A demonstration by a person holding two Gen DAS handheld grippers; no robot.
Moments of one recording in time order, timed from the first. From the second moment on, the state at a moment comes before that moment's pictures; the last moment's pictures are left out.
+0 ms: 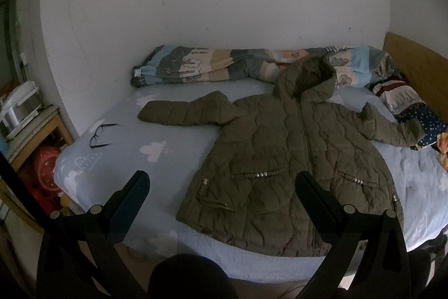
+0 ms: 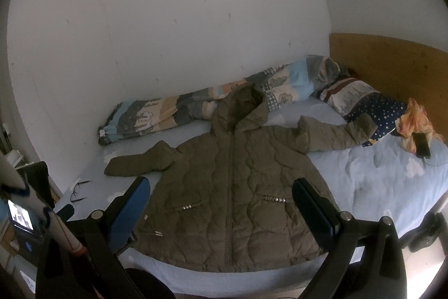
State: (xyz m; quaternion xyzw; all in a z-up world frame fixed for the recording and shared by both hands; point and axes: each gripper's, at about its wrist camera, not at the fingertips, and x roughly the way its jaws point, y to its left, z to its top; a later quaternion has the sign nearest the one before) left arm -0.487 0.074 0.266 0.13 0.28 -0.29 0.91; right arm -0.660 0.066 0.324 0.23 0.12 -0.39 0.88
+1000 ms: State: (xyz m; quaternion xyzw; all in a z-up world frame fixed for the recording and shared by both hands) left arm -0.436 0.001 0.242 0.15 0.29 -0.29 0.90; right arm -0.675 -0.043 0.257 0.32 0.13 -0.39 0.86
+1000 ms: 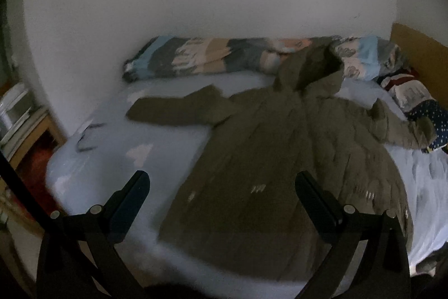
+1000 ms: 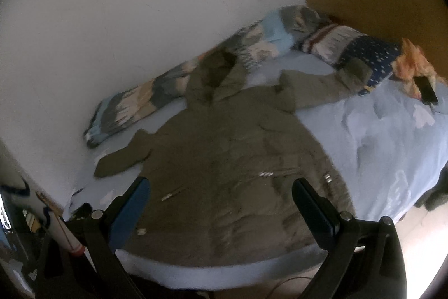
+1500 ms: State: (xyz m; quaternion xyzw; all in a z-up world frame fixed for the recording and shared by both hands) left arm -0.390 -0.158 0.172 0.12 0.26 -0.30 0.91; right arm -0.736 -0.354 0.194 0.39 0.16 -0.50 0.76
